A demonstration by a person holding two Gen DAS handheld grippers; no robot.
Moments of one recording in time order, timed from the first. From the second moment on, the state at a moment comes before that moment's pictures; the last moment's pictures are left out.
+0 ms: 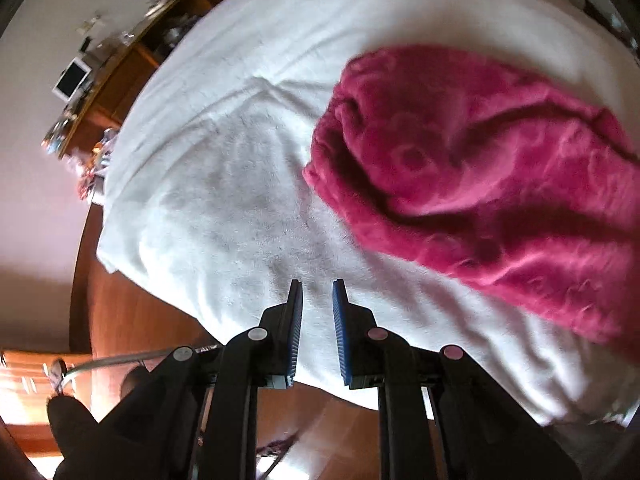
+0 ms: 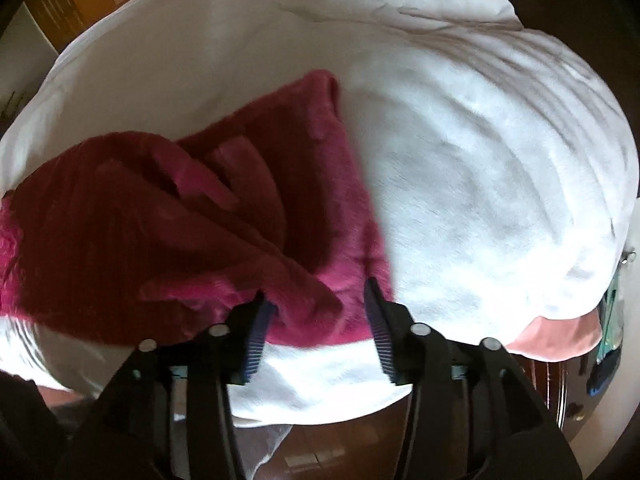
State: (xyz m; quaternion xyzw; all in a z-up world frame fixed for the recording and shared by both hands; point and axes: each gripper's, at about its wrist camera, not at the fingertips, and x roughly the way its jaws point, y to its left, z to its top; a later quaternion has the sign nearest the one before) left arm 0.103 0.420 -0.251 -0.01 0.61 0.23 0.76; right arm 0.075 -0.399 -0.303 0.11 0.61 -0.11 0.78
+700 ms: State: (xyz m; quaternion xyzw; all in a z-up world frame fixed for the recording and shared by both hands) left arm 0.110 0.105 -0.181 -0.05 0.54 0.06 0.84; right arm 0.138 -0.463 -0.280 0.24 0.55 0.07 0.80
